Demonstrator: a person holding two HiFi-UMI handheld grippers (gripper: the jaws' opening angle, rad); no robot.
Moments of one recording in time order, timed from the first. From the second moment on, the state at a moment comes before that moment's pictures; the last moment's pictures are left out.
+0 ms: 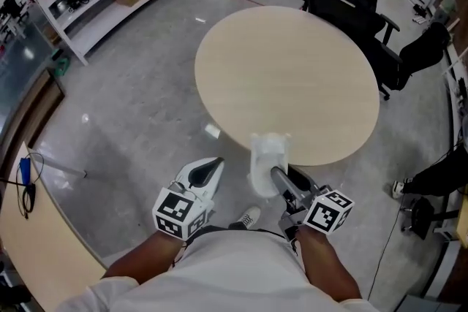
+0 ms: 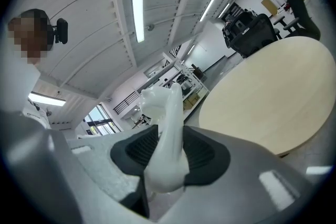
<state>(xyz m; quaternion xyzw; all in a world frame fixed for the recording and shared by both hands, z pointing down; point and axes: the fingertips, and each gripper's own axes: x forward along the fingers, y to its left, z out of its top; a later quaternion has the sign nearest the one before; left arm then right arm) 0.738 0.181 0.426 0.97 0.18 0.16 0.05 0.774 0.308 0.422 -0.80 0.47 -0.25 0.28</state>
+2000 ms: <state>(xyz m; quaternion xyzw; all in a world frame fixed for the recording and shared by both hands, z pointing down) 0.365 0.047 0.429 0.94 -0.30 0.10 0.14 0.484 0.091 0.426 -0.48 0.79 -0.37 0.09</state>
